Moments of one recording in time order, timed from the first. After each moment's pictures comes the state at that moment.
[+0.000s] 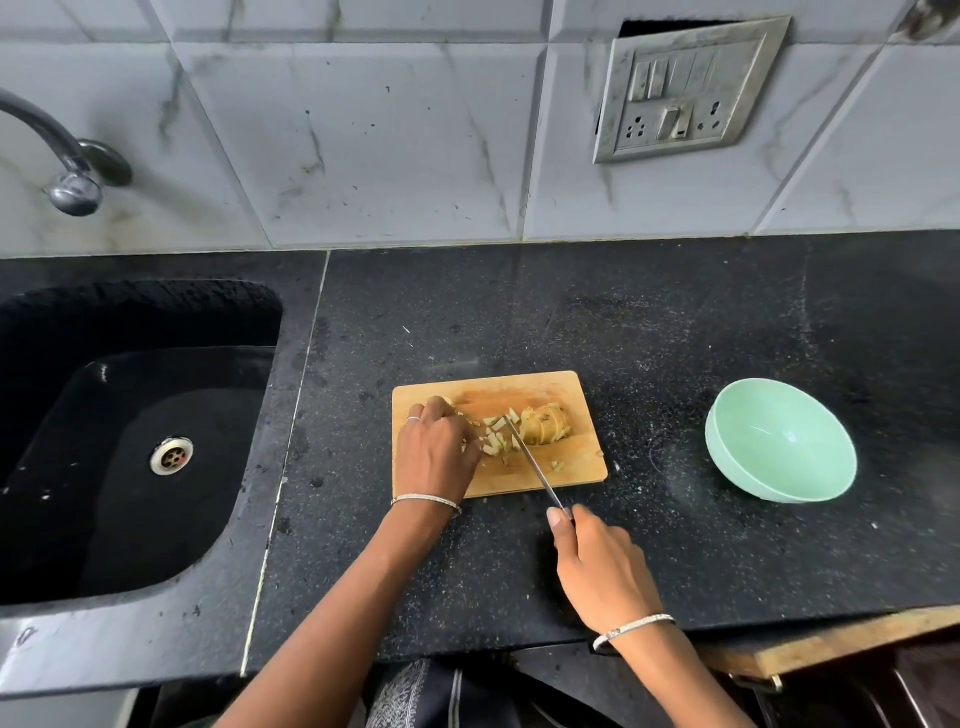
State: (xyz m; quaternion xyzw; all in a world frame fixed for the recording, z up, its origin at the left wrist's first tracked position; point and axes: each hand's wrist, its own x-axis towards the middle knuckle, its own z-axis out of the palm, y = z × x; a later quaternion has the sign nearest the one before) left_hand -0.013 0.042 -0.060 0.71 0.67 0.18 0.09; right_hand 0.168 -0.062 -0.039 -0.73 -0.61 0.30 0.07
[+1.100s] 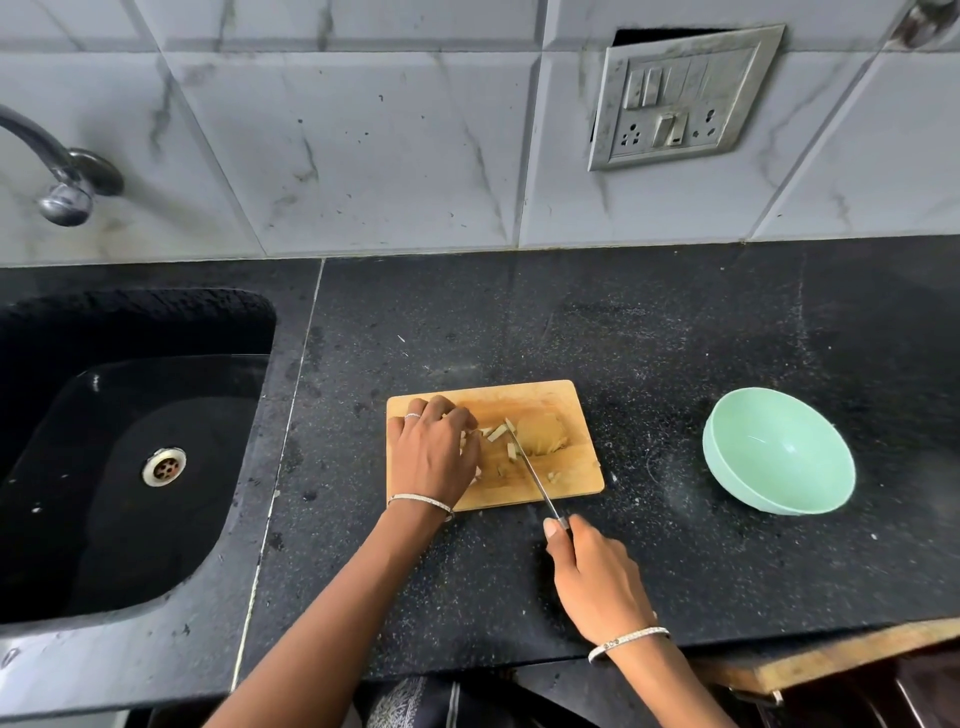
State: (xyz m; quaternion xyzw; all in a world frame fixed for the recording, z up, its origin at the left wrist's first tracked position) left_hand -0.010 0.055 -0.060 0.72 0.67 0.18 0.03; right_hand 0.171 -0.057 -0.049 -0.73 -0.60 0.32 0.09
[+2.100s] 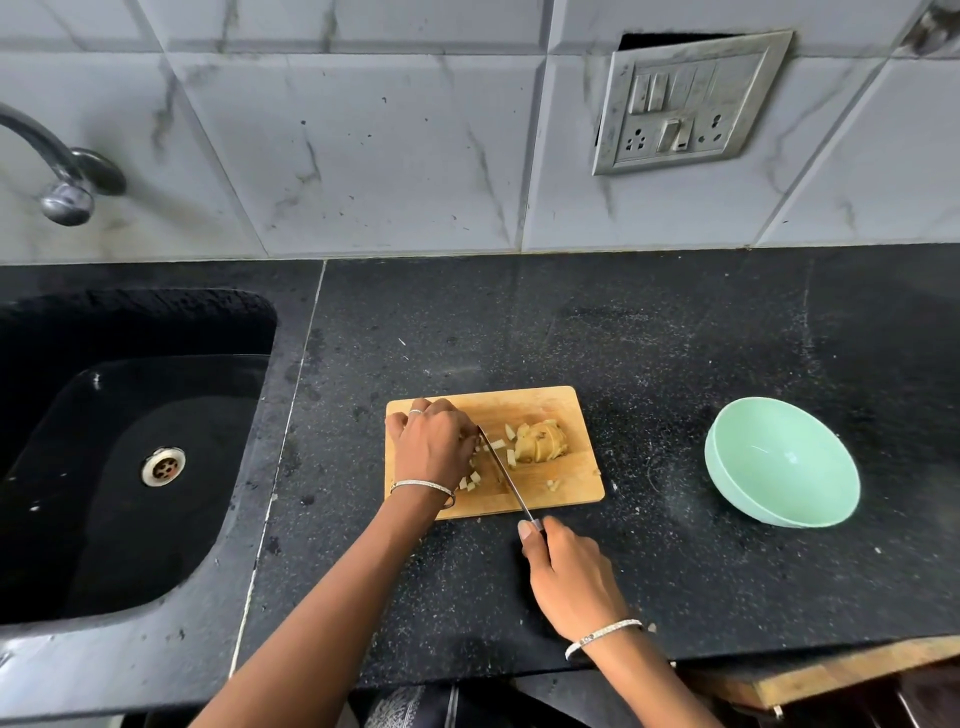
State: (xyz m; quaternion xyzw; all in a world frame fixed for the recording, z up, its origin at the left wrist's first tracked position) left_hand -0.006 0.070 -0.051 0.70 0.69 0.14 0.10; right_hand 0.154 -0.046 -0.048 -0.71 -0.61 0.34 0.08
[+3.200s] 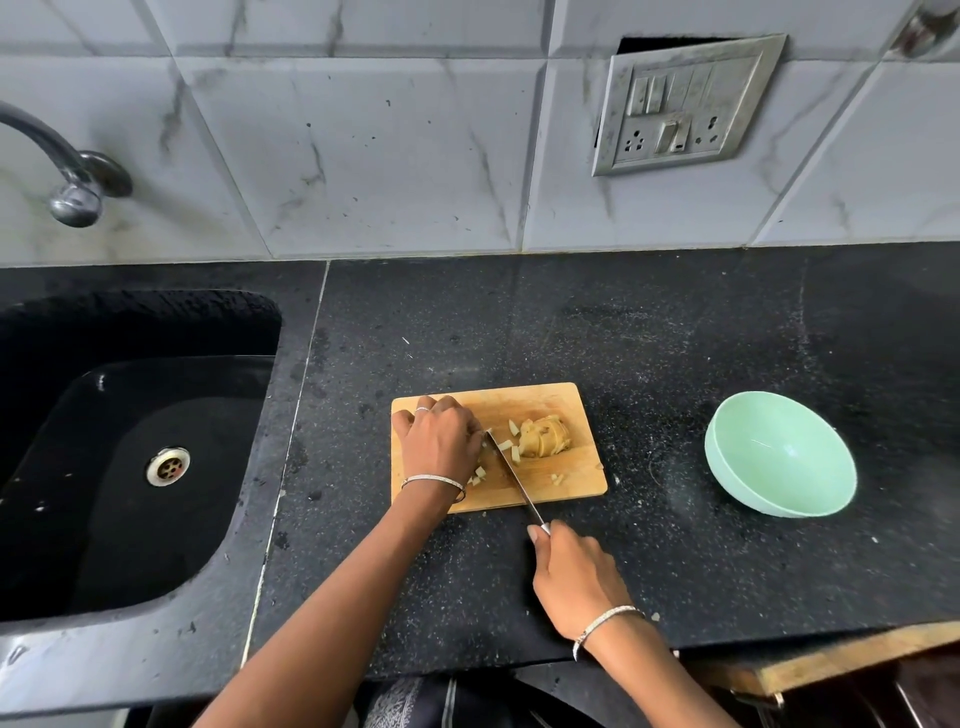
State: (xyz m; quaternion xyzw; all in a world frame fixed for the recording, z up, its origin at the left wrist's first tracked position) left_hand -0.003 0.071 -0.059 0.69 0.71 0.13 0.06; right_hand 0.147 -0.052 -0.041 -0.74 -0.59 0.31 0.02
